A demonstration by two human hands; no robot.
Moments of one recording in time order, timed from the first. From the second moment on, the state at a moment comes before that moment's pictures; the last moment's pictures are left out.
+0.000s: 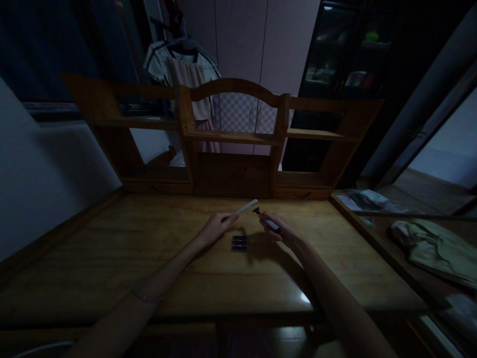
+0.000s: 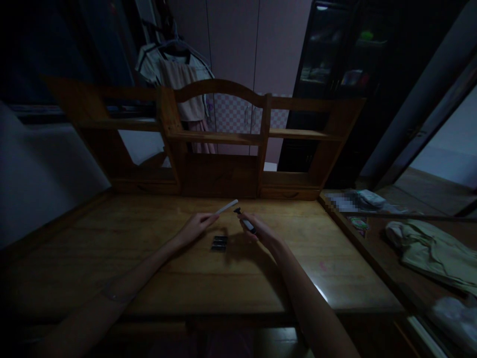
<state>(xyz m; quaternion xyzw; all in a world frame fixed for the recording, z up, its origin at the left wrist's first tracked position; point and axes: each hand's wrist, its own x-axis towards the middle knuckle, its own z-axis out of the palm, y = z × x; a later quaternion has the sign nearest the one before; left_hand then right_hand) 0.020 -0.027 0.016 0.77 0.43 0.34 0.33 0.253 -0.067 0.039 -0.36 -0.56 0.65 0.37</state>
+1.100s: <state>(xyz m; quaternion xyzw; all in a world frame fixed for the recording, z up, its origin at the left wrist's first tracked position) 0.022 -0.035 0.023 0.76 0.45 0.34 0.31 0.251 -0.064 0.039 -0.41 -0.57 0.61 0.38</state>
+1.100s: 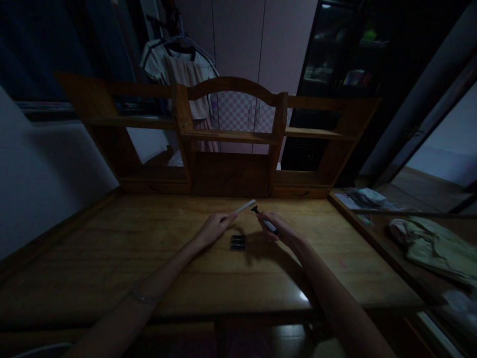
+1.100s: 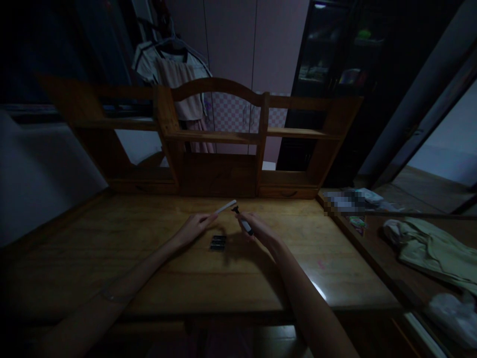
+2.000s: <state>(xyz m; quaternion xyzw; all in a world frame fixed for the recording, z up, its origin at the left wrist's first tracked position) 0.022 -0.033 0.018 0.77 0.45 0.34 0.29 0.254 -0.064 0.038 -0.42 -0.57 0.60 0.38</state>
